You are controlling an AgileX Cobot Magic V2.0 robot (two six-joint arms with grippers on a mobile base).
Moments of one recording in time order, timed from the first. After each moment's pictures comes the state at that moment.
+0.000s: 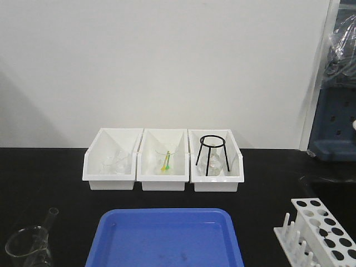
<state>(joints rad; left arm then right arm) 0.00 0.00 0.03 0.13 0.33 -0.03 0.03 -0.01 0.03 -0.07 0.21 0.04</state>
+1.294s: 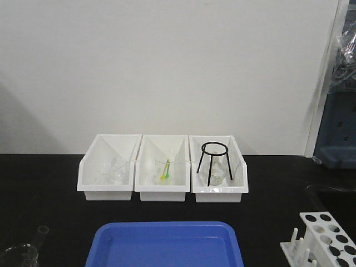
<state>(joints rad) 0.00 0.00 0.03 0.23 0.33 0.10 0.03 -0.01 0.03 -0.08 0.19 0.02</state>
